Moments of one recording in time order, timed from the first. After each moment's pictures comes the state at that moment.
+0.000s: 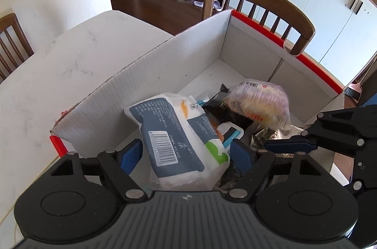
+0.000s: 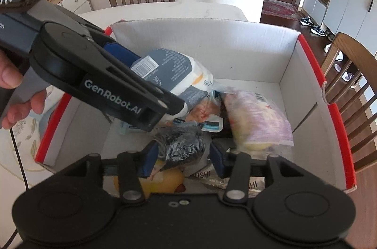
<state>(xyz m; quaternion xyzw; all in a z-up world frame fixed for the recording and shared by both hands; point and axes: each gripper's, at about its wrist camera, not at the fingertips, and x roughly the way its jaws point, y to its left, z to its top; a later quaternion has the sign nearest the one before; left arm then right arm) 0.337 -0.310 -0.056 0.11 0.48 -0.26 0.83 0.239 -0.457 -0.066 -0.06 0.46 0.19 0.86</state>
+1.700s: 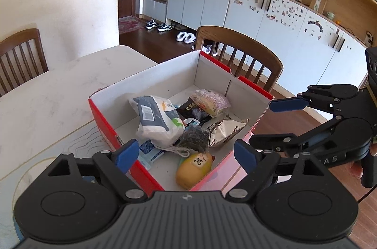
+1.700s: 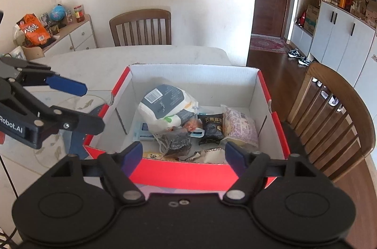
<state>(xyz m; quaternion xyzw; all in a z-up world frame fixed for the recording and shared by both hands) 0.199 -0.259 0.018 0.04 0.38 -0.26 0.88 0.161 -0.496 0.004 -0.04 0.37 0.18 0.91</state>
